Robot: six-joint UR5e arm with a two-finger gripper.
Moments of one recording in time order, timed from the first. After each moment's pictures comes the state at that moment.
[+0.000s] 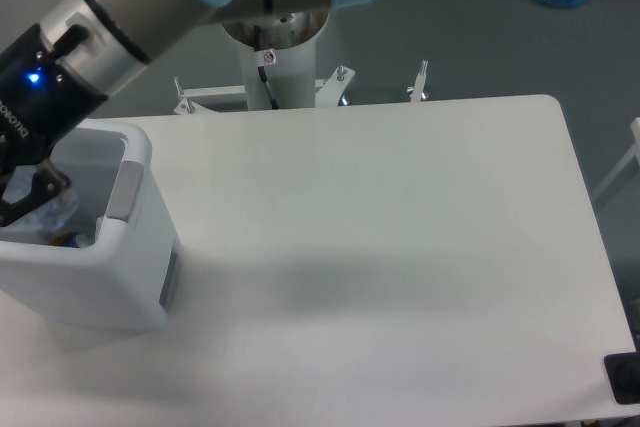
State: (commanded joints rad) arm 2.14 -1.85 -1.37 -0.77 0.54 0.30
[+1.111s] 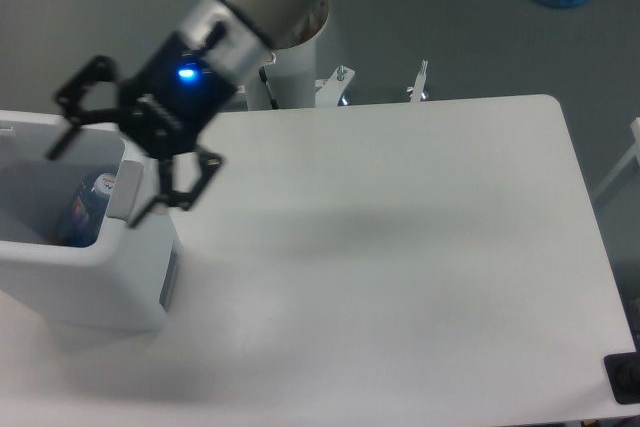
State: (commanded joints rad) arm 2.49 -1.71 -1.57 -0.77 0.65 0.50
